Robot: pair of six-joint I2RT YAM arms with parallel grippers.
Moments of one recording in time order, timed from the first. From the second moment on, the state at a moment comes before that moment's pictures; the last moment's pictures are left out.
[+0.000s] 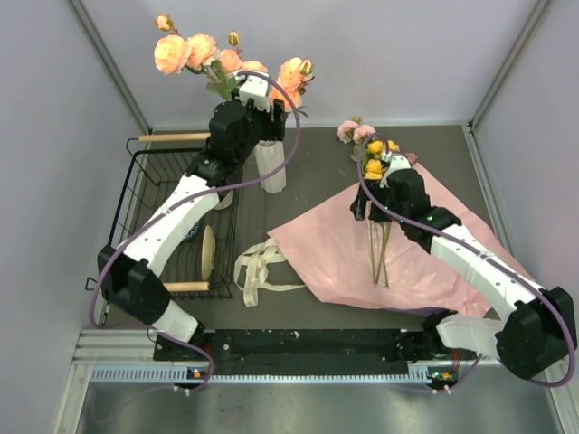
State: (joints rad) left arm -0.49 1.56 1.50 0.03 -0.12 0.01; right arm 0.47 1.16 0.88 -0.29 0.03 0.36
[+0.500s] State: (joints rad) left arm -0.49 1.36 1.48 -0.17 0.00 -0.12; right arm 0.38 1.29 0.92 -0.39 0.08 0.40
